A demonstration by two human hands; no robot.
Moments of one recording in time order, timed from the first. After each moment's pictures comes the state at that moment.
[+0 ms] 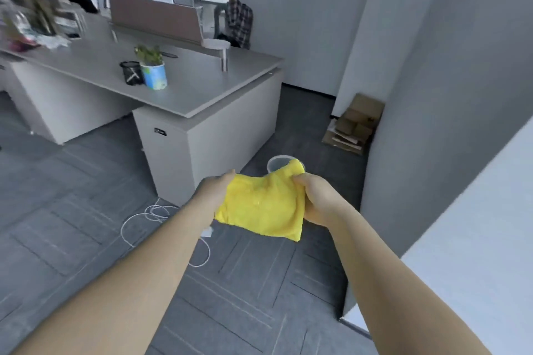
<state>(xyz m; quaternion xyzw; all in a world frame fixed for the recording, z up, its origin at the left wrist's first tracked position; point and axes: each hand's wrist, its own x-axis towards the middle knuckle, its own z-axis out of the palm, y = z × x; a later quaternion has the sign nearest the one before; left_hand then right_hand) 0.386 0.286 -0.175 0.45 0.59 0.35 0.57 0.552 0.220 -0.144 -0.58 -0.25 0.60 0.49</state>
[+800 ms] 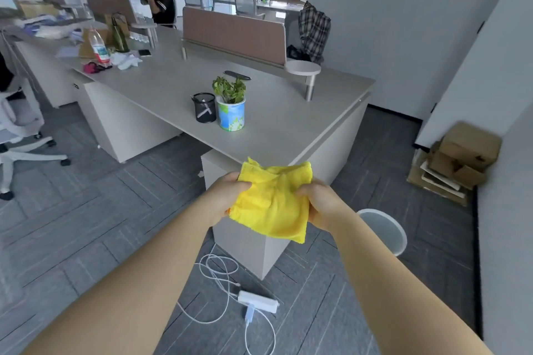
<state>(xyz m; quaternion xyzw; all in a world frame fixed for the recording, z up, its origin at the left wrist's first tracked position) 0.214 0.681 -0.204 0.48 0.56 0.33 0.59 0.389 0.658 -0.204 -0.57 -0.34 0.61 0.44</state>
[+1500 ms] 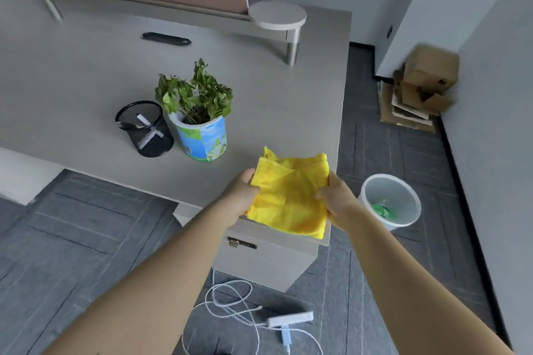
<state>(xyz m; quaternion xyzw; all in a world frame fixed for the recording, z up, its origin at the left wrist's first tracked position) 0.212 1.037 -0.304 0.57 0.52 0.13 0.62 0.357 0.953 -0.296 -0.71 -0.18 0.49 0.47</state>
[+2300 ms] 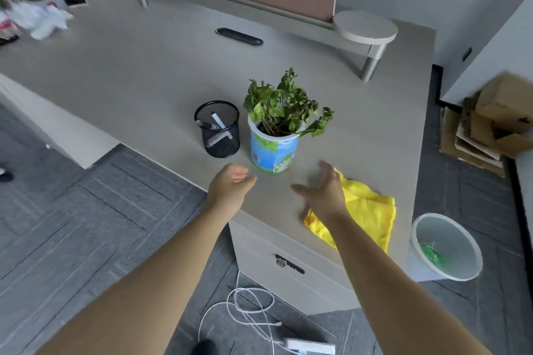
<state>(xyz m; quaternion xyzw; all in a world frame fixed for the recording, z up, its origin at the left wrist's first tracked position) 0.101 1.105 -0.310 0.54 0.62 0.31 0.49 0.261 1.061 -0.313 -0.76 -0.41 0.34 0.38</state>
